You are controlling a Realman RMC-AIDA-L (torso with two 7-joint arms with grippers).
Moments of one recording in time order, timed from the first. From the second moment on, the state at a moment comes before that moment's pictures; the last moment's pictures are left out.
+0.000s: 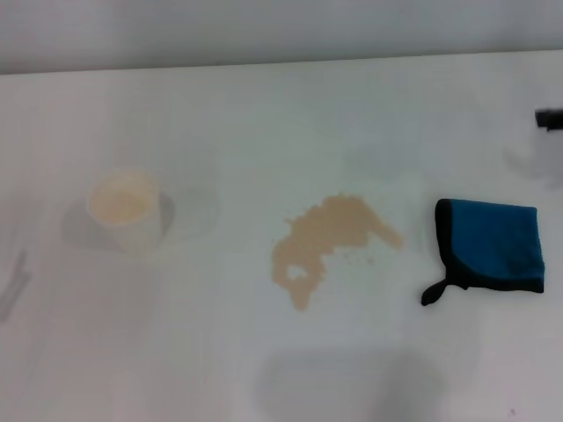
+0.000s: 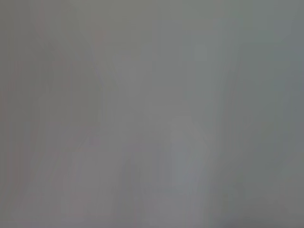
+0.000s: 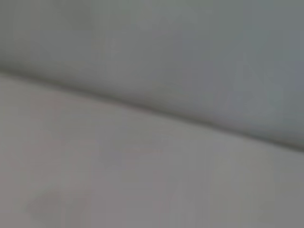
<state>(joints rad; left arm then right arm) -0.17 -2.08 1.05 0.06 -2.50 -1.45 2.80 0.36 2.00 -0.84 -1.29 0.67 1.26 -0.90</state>
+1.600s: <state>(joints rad) -0.19 -2.08 1.06 0.06 -2.52 -1.47 2.82 0.65 2.01 -1.15 -0.97 0.17 1.42 -0.71</state>
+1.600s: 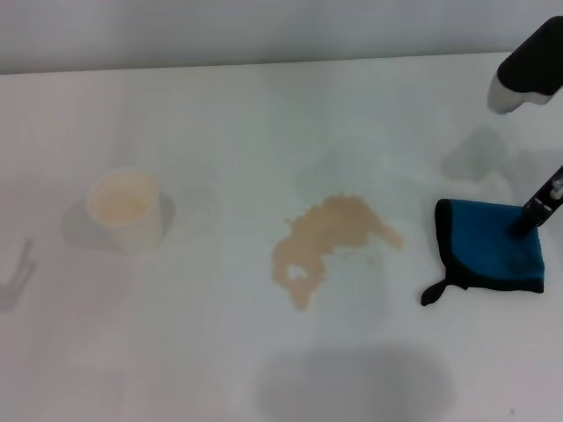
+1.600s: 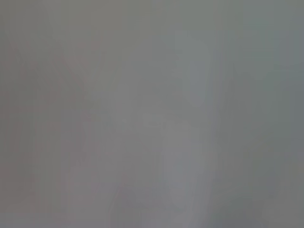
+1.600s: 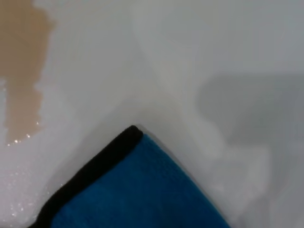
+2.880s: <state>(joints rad) -0.20 -2.08 1.05 0.06 -2.53 -1.46 2.82 0.73 2.01 -1.18 -0.84 0.19 1.39 -0.77</state>
